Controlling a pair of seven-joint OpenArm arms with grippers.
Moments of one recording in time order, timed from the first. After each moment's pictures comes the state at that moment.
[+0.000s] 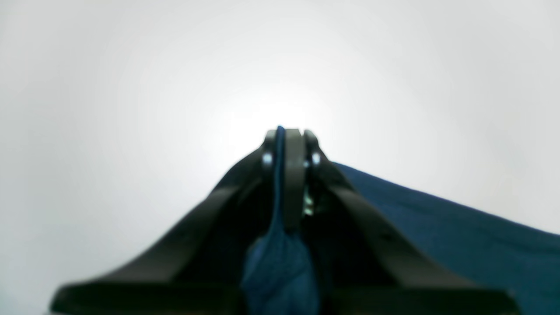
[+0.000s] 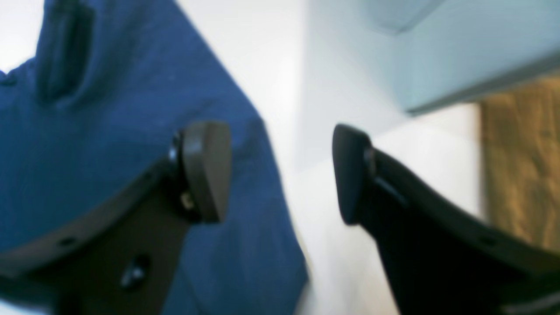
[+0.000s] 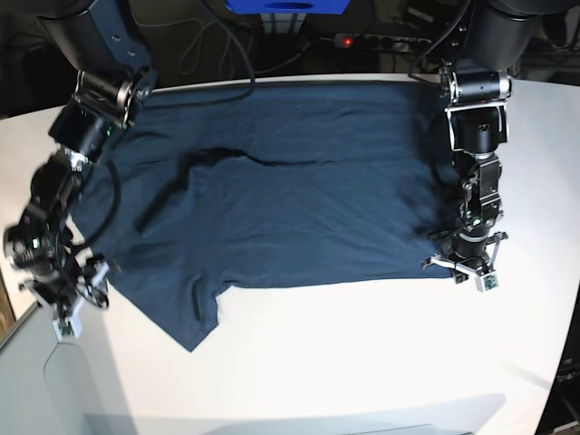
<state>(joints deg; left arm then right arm) -22.9 -16.6 -7.9 40.5 -16.7 -5.1 6.8 24.8 7.8 30.0 79.2 -6.6 42.9 -54.2</state>
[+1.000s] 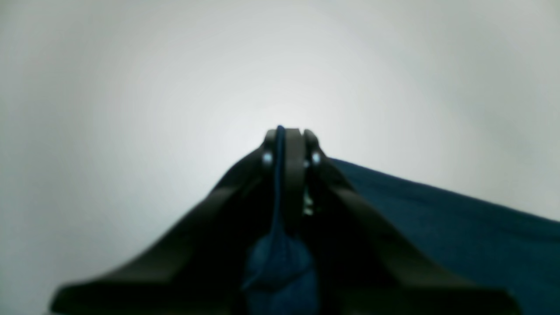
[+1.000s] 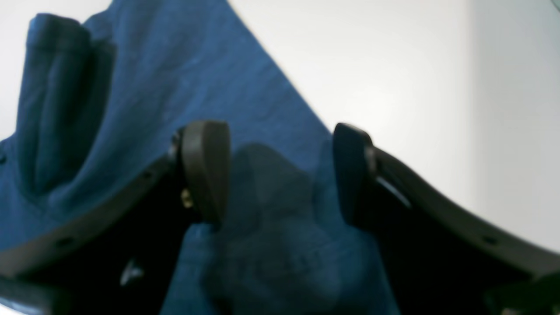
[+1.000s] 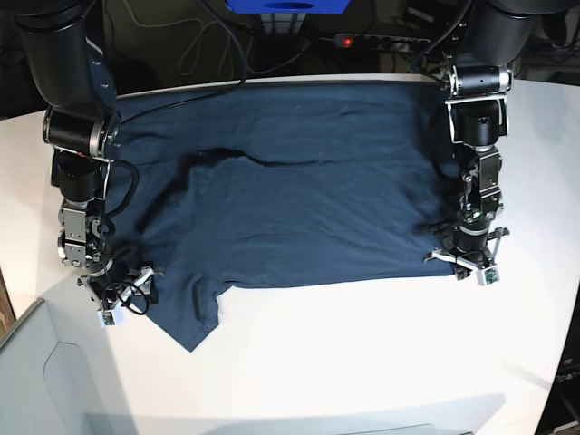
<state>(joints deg) -20.7 -16.9 -7.9 41.4 -16.7 -5.3 4.8 36.1 14.7 11.5 23.7 -6.8 29.5 -6.3</state>
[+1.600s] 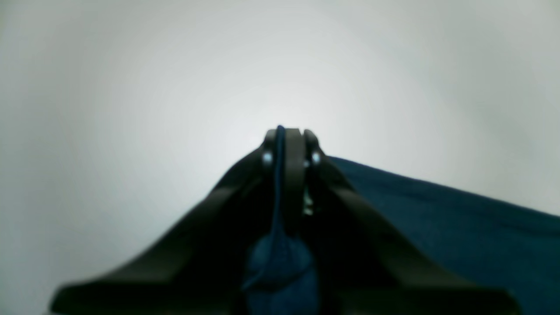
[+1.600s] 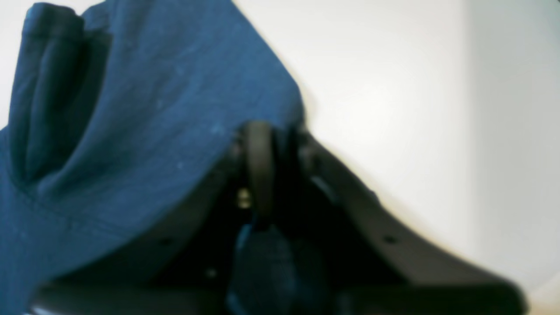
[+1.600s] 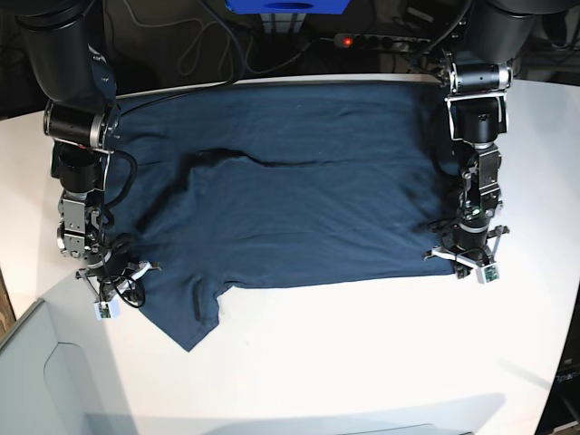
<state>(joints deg) -19.7 -16.9 -7.6 41.7 -16.7 -5.3 4.0 33.9 15.1 11.4 24.2 -5.7 29.5 -4.0</state>
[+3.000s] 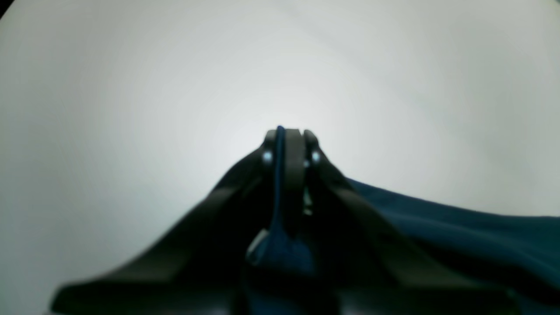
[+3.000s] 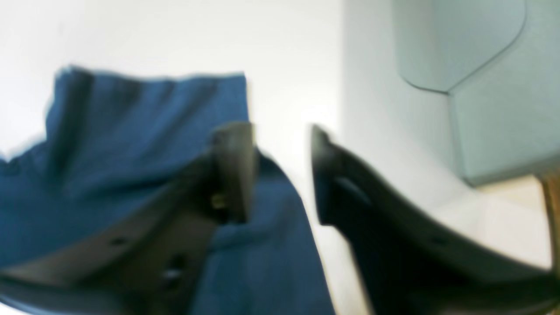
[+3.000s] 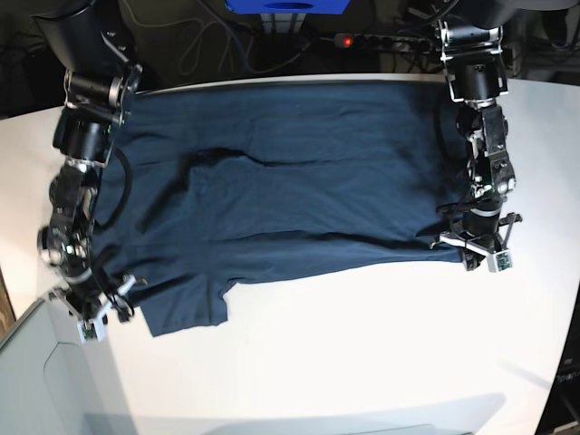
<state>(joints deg) -7.0 -15.4 -13.4 71.0 -16.1 -5.1 17.3 24.4 11.3 17.8 61.8 -6.1 29.7 -25.7</state>
